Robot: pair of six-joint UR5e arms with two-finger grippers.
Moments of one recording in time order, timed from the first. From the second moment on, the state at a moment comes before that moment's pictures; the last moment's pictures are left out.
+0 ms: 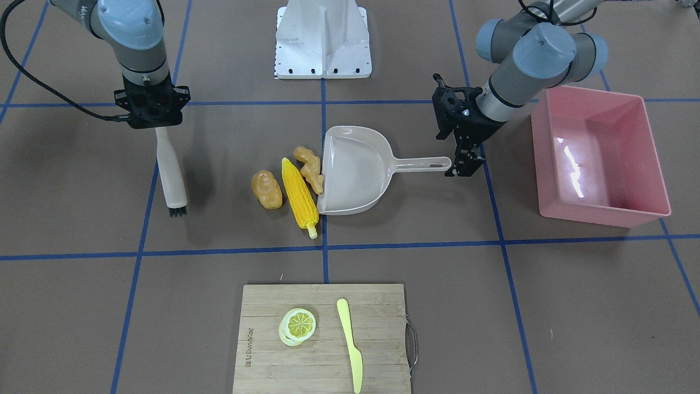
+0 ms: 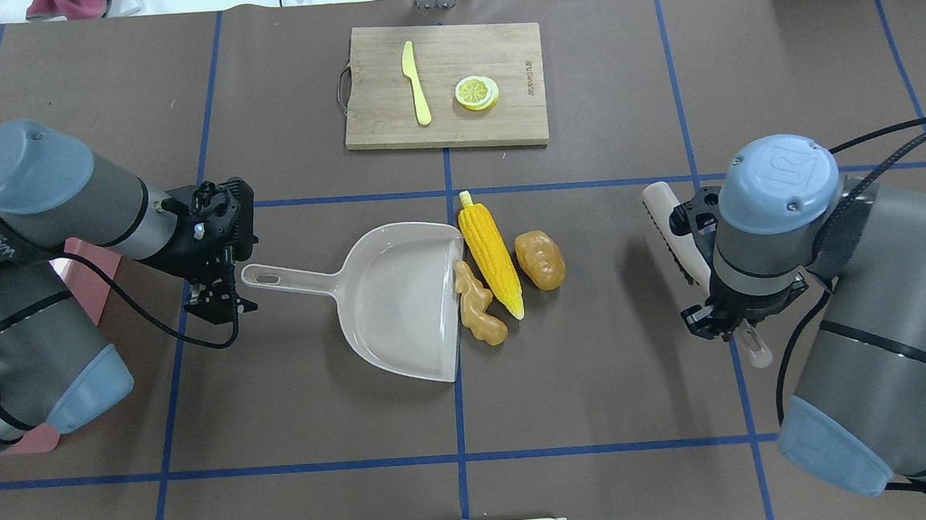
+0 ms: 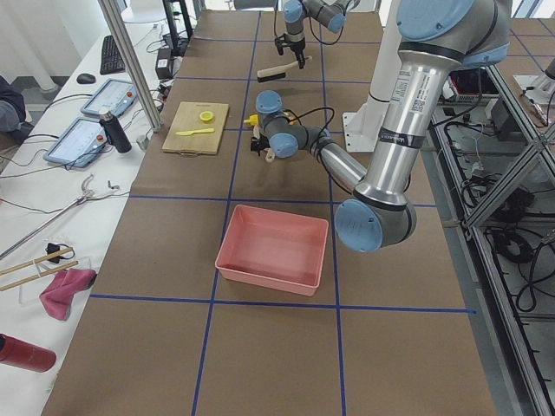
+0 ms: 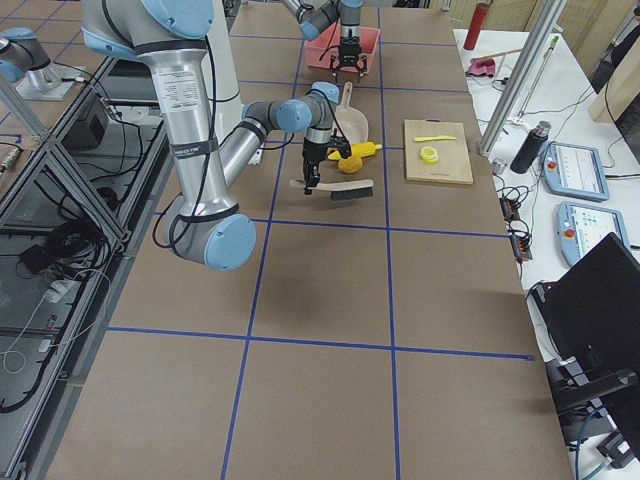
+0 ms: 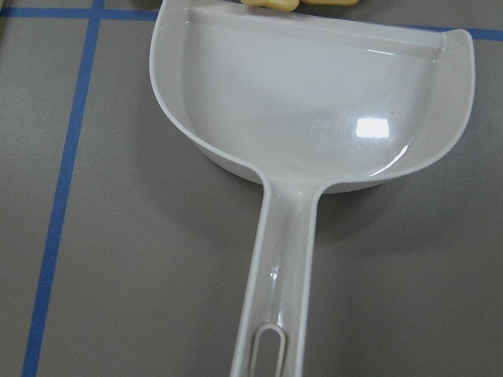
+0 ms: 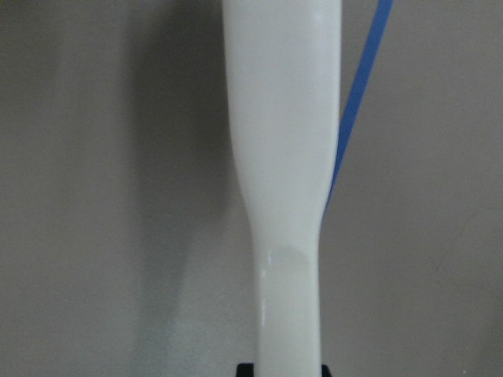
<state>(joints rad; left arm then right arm) -0.73 -1.88 -1.81 -1.96 -2.16 0.36 0.58 -1.26 2.10 -2.08 1.96 0.75</state>
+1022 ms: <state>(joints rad) -0.72 -1.90 -1.76 -1.97 -2.15 0.36 0.44 -1.03 1.84 -1.95 1.95 1.06</state>
